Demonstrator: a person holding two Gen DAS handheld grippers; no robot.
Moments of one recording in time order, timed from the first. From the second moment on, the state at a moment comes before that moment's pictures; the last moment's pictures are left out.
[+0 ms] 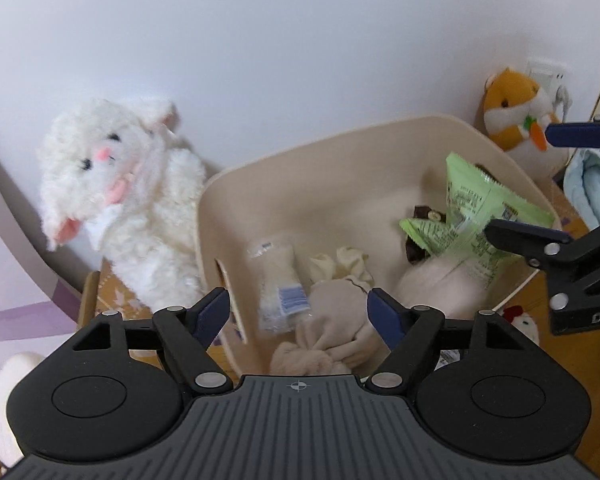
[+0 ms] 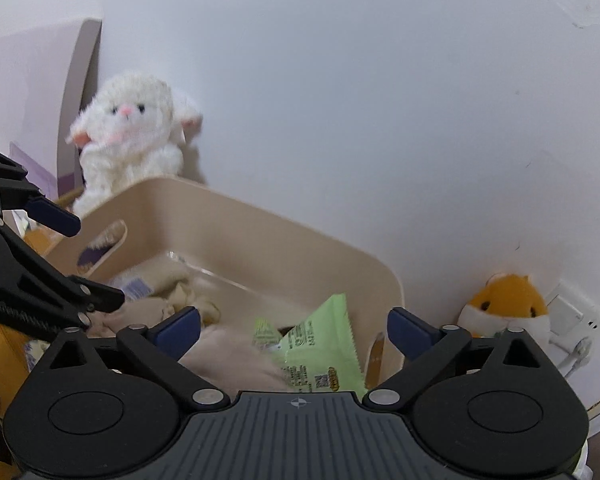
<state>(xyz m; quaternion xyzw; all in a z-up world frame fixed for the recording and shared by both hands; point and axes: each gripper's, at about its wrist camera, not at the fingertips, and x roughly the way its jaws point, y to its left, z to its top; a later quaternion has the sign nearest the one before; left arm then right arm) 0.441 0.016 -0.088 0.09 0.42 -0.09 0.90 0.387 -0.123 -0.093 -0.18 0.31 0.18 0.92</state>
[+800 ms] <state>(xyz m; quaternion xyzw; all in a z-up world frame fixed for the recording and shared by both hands) 0.372 0.059 -0.162 0.17 0.50 -0.12 0.84 0.330 -0.197 -0.171 -0.08 0.44 0.11 0.89</state>
